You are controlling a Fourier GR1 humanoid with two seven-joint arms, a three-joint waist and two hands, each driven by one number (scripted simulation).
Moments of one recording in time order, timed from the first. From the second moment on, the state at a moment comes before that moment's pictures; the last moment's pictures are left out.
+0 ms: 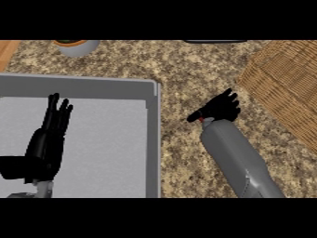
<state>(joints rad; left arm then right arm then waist) 0.00 0.30 -0.22 -1.65 0.26 0.35 -0.06 -0.70 -0.01 0.25 -0.75 0.87 -0.52 1.27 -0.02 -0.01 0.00</state>
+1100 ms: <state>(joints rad) -0.01 0.26 -0.22 -1.65 0.22 0.33 -0.06 -0.57 0.00 0.16 -0.85 0.91 -0.49 1.21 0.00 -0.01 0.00</state>
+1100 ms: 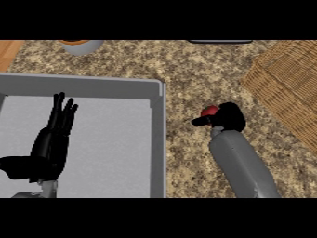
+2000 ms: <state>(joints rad) -0.04 0.24 -0.21 -1.66 0.20 0.29 -0.04 -0.78 -0.08 0.09 -0.57 0.89 -0.37 1.03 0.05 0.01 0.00</state>
